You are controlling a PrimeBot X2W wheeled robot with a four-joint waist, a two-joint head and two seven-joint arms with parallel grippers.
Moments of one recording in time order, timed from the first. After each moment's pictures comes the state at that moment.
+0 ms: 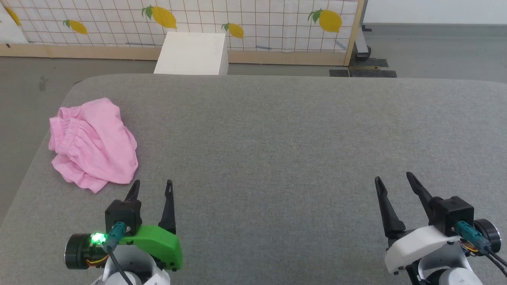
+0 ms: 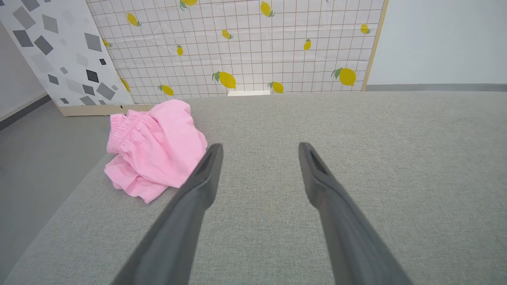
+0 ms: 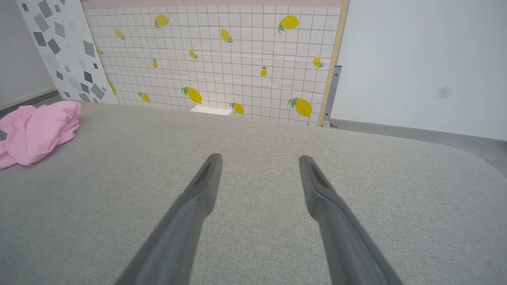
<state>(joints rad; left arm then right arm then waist) -0.01 0.09 -0.06 0.00 -0.05 0.02 0.01 0.02 -0.05 0.00 0.01 0.04 0.13 -0.02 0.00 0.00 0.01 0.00</state>
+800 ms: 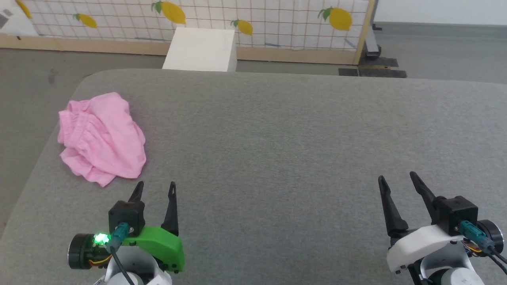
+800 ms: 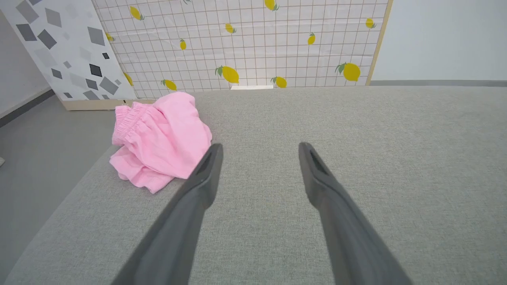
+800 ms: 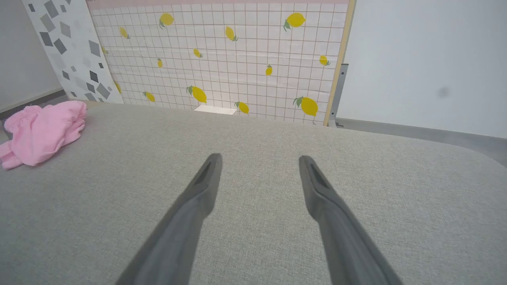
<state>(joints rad) -0.01 0.11 -0.10 0.01 -0.08 0.04 0.01 0.02 -0.05 -0.01 0.01 0.05 0.13 -0.02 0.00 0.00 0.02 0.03</state>
